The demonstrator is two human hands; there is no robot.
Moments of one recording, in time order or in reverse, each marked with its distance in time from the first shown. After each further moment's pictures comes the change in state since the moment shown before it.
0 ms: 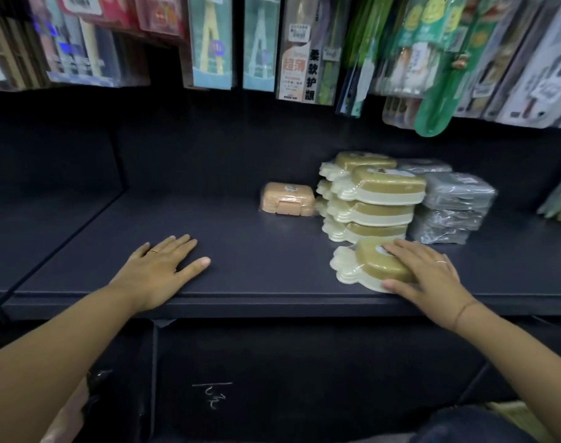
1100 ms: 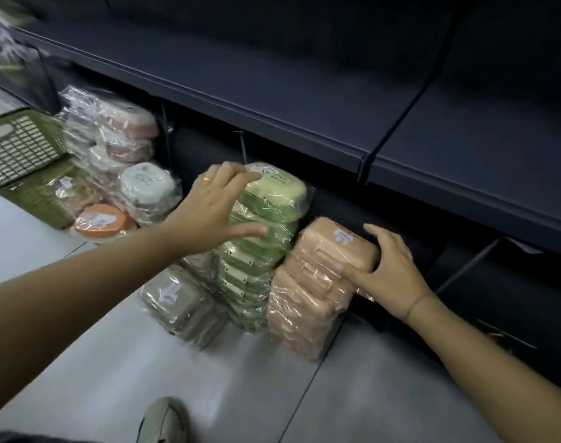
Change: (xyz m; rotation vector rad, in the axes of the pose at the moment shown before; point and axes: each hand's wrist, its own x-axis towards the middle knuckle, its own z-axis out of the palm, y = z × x) left_hand -0.249 -0.274 0.015 0.122 0.345 -0.153; right_hand -0.058 -0.408 0.224 0.594 -0.519 -0.321
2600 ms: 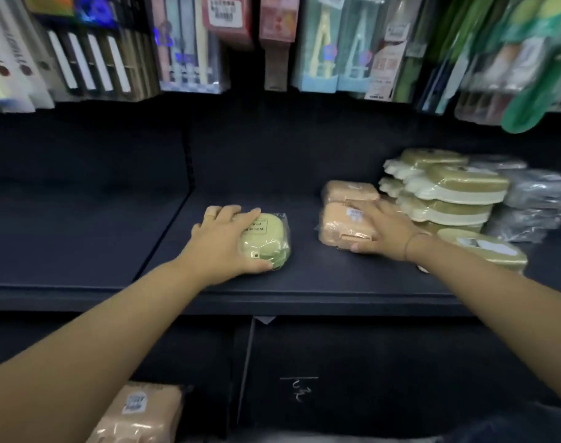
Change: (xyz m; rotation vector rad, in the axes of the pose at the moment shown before) left_hand 0.217 0.263 -0.018 -0.291 -0.153 0.248; right_hand -0.031 0.120 -0.343 -0.656 0.347 0.254
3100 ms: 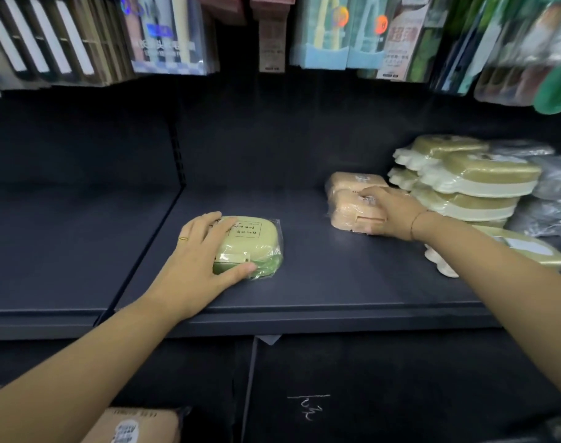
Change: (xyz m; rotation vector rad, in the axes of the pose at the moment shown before) left_hand -0.009 -0.039 0.024 -0.196 0.115 0.033; right_hand 0.051 0.018 0.006 -0.044 -0.054 0.074
